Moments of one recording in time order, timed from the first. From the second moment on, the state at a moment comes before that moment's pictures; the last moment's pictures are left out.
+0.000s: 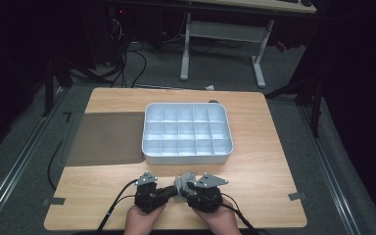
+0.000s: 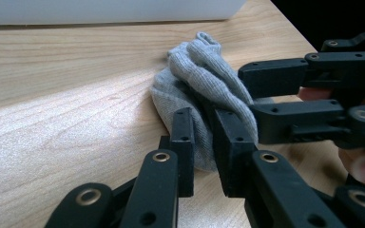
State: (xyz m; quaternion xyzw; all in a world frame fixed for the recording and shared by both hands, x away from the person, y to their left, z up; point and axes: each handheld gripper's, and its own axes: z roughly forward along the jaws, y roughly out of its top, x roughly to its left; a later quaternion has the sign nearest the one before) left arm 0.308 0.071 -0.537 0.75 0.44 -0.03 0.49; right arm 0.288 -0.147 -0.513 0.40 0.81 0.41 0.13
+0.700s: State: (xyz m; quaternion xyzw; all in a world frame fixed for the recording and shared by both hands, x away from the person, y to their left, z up) left arm 0.307 0.069 -0.537 0.75 0.44 -0.02 0.48; right arm 0.278 -0.143 -0.500 0.35 0.82 0.44 0.14
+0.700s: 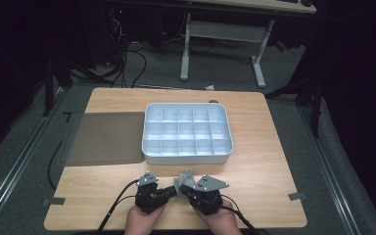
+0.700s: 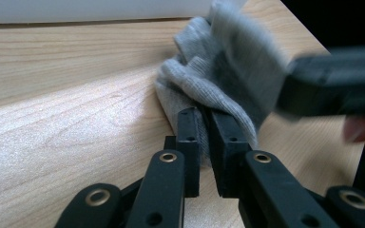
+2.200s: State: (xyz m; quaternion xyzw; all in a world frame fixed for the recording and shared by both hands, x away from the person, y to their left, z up) left arm 0.311 0.053 -0.531 0.78 0.40 0.05 0.48; right arm 0.277 -0.131 -0.528 0.33 0.84 0.40 0.13
